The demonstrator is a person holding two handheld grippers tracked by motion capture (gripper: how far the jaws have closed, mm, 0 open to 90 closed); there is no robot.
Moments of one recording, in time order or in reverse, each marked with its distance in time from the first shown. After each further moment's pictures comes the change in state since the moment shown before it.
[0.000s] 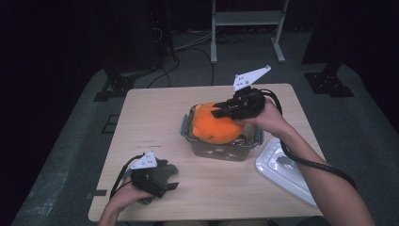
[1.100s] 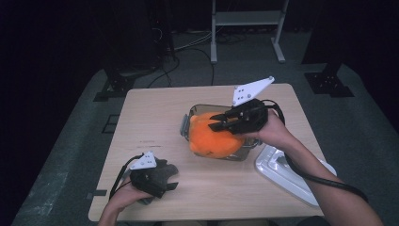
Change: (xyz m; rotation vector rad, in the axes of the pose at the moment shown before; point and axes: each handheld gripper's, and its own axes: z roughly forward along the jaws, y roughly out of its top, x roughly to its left) left arm -0.001 0.000 -0.002 0.002 0.010 0.003; right arm 0.049 0.005 -0.013 -0.012 0.044 -0.073
